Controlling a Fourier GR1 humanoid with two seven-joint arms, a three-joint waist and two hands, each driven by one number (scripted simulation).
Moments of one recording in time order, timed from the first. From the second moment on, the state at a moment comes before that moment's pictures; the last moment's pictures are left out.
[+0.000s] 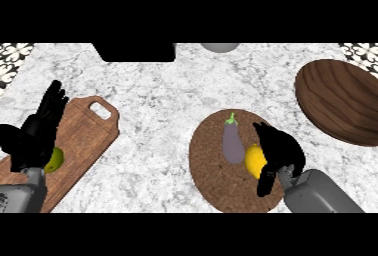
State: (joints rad) left arm -0.13 0.38 -0.02 -1.53 0.11 0.20 0.10; right arm -0.34 -0.40 0.57 -1.53 0.52 0.33 0.94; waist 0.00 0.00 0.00
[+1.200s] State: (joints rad) left arm -0.15 0.31 0.08 -1.52 0.04 0.11 0.11; right arm -0.39 -0.22 0.39 -1.20 0.78 0.27 0.66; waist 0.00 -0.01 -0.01
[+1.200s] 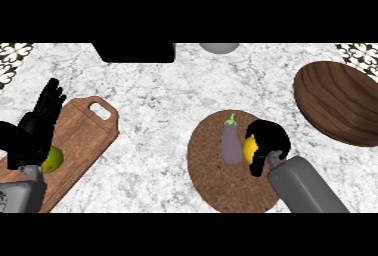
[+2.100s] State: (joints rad) left arm -0.12 0.32 0.11 -1.54 0.04 0.11 0.12; right arm -0.15 -0.71 0.33 -1.71 0.69 0.13 -0.13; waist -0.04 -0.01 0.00
